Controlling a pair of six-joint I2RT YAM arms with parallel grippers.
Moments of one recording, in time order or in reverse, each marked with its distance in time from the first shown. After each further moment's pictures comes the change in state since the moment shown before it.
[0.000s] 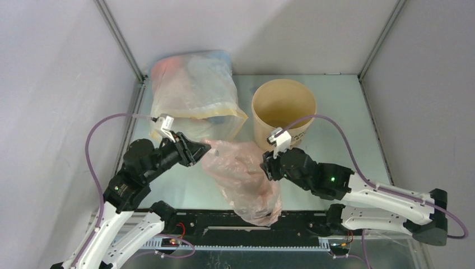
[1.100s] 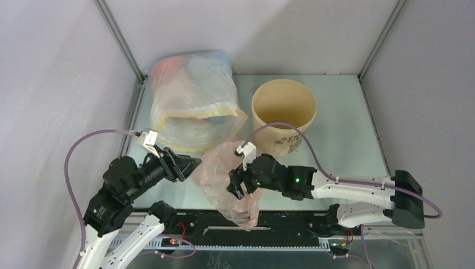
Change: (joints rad) left arm 0.000 -0.176 0.046 -0.285 -0.092 -0.002; right arm 0.099 0.287 -0.029 0.255 -0.274 0.107
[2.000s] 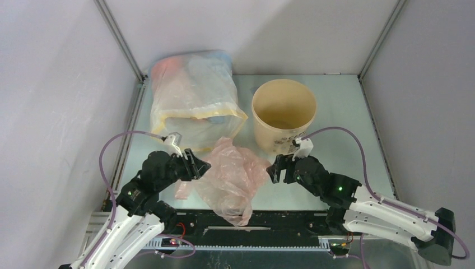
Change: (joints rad) left arm 0.000 0.058 -0.335 0.124 -0.045 -0.050; right arm -0.210 -0.487 -0.285 -0.156 0.256 0.176
